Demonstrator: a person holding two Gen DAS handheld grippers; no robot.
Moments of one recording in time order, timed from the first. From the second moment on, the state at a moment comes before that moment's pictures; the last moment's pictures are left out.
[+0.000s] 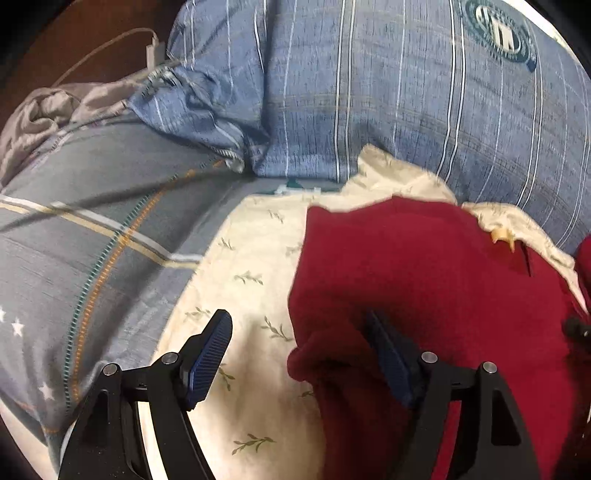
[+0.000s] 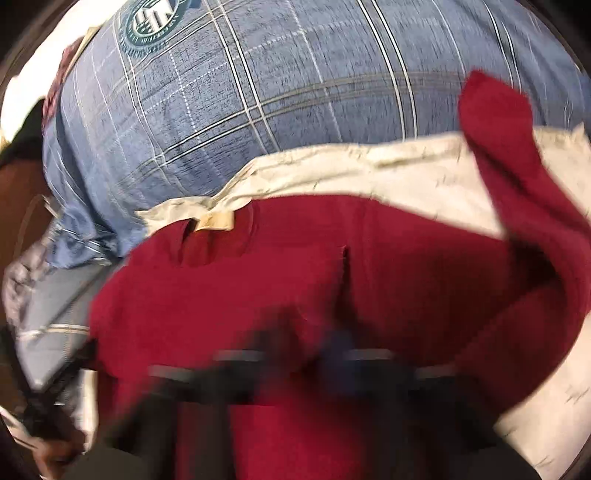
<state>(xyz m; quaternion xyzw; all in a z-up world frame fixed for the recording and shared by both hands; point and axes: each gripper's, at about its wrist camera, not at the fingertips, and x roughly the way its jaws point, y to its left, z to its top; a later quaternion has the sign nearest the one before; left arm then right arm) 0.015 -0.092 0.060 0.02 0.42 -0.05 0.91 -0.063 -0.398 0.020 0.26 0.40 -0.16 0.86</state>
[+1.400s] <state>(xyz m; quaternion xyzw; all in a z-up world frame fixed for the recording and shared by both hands) 0.030 -0.099 0.045 0.02 0.42 -0.05 0.91 -0.063 -0.358 0.037 0.14 0.42 -0.17 0.88</state>
